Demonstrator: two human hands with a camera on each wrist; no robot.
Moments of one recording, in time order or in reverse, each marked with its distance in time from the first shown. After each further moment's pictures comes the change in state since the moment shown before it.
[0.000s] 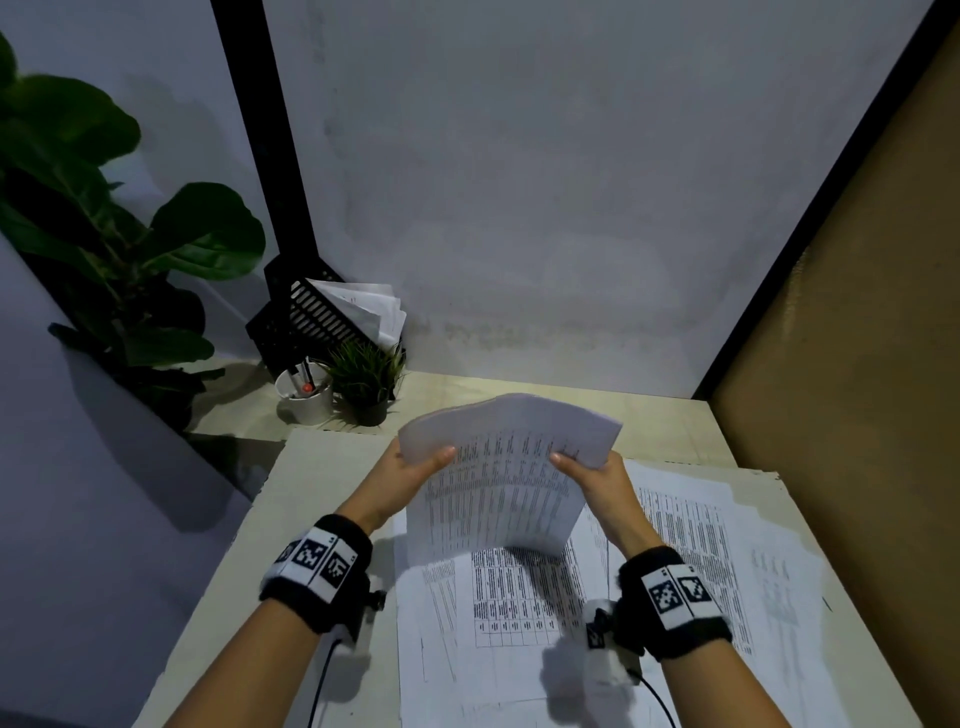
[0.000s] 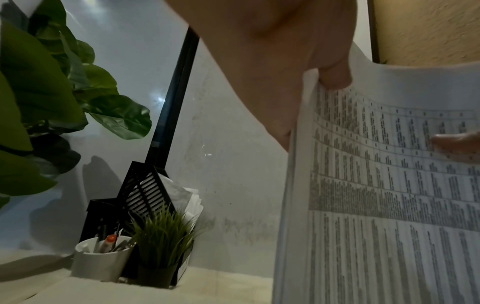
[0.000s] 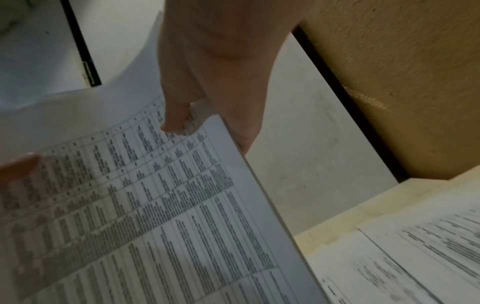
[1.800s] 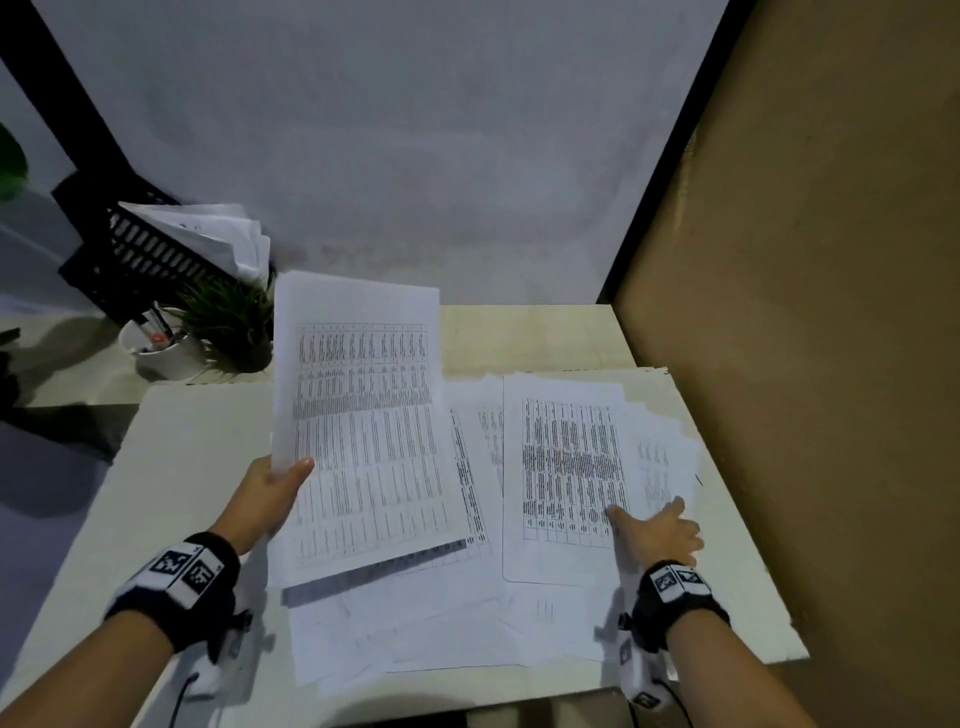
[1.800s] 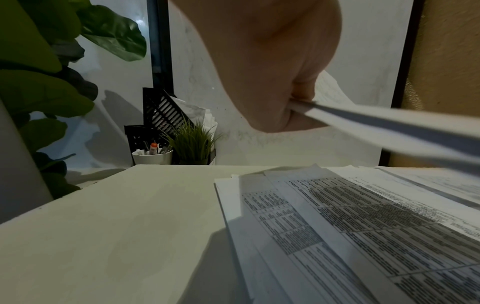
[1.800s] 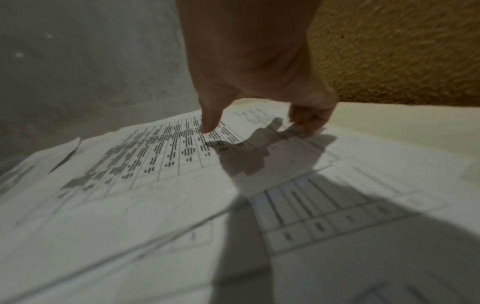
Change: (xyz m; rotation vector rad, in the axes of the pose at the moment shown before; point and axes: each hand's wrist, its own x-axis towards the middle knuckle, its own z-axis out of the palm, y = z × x) left_hand -0.008 -0.089 0.015 0.317 0.136 -0.313; right_hand -0.085 0.143 -0.210 -0.810 0.611 0.878
